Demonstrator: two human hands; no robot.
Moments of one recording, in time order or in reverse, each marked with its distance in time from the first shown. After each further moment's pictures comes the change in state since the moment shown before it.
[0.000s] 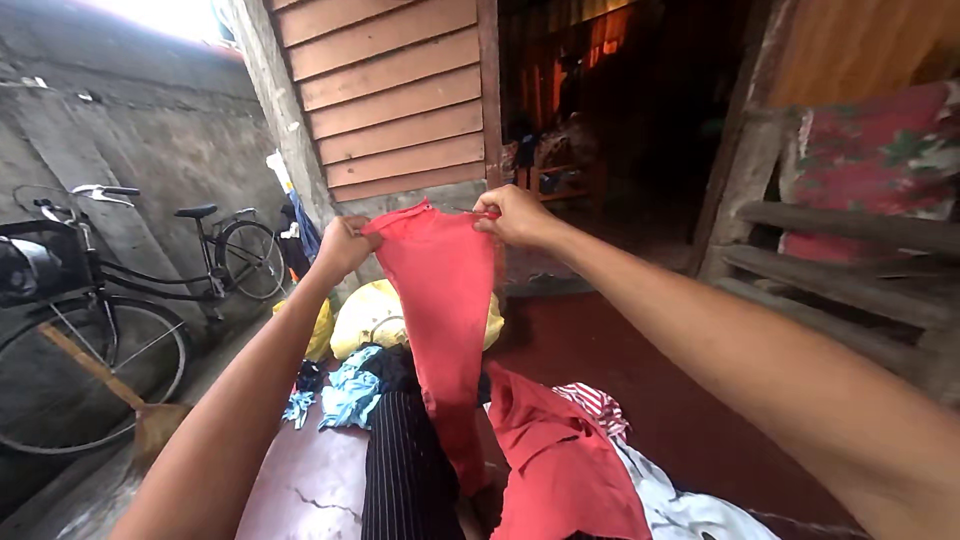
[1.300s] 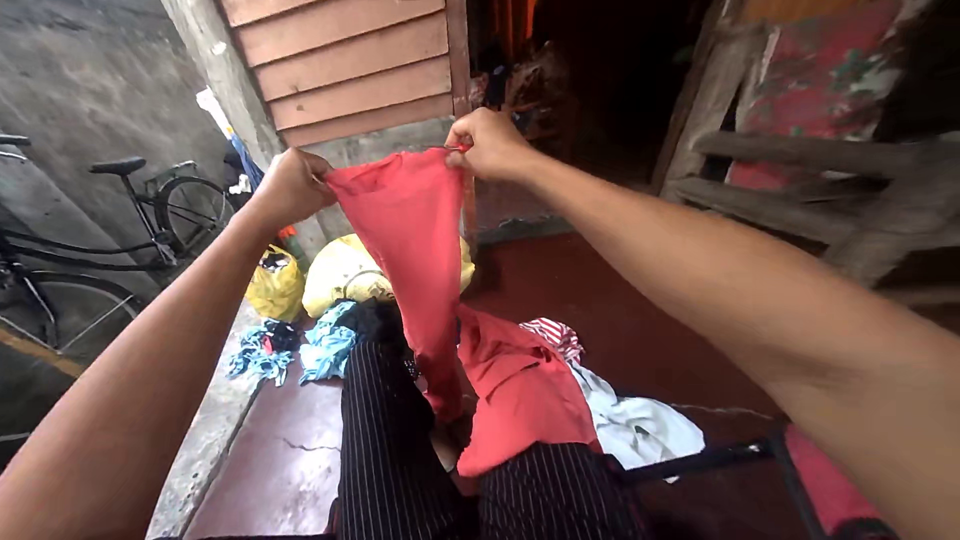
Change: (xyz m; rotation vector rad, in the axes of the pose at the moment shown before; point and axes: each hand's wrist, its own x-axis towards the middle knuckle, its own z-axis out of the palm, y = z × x) left_hand -0.011 0.022 -0.002 0.455 -0.209 0.219; right_hand -0.006 0.018 0.004 -0.124 0.039 0.036
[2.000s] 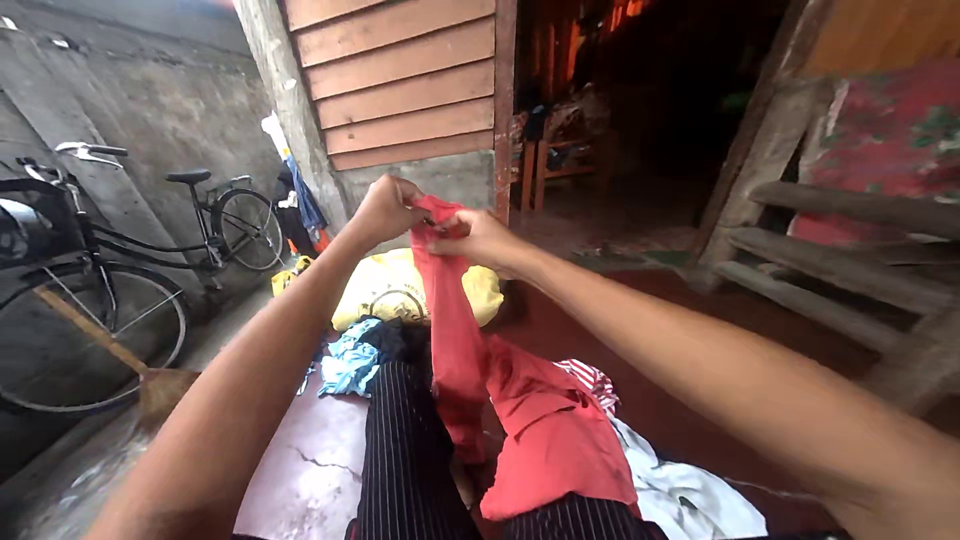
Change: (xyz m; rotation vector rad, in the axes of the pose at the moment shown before) left_hand 0.014 0.028 0.019 -0.336 0.041 0.031; right_hand -0.028 -0.053 0.076 0.623 -0.144 0.093
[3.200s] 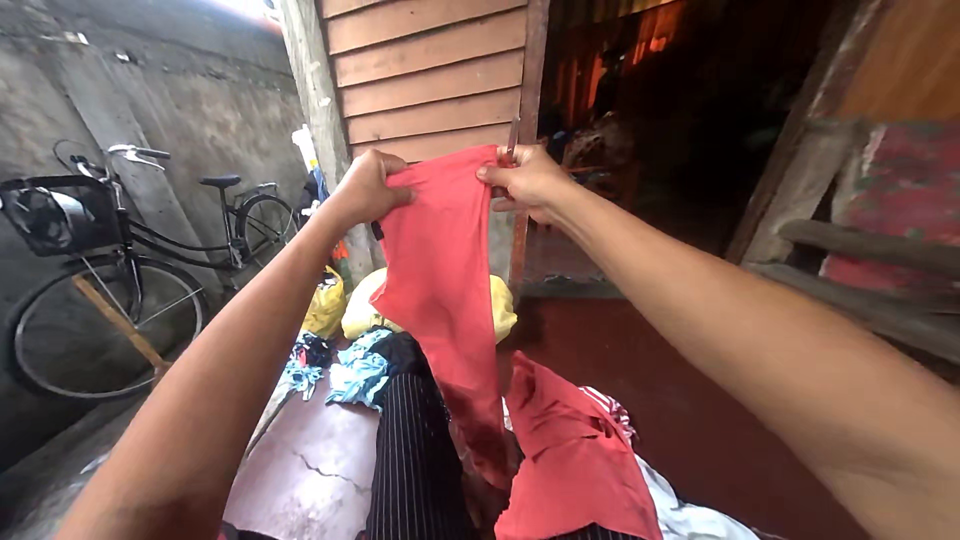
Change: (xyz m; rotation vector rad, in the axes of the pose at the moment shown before) left_hand -0.013 0.000 -0.085 0.177 0.077 0.038; right_hand 0.043 -0.070 -0.049 0.237 0.184 -0.012
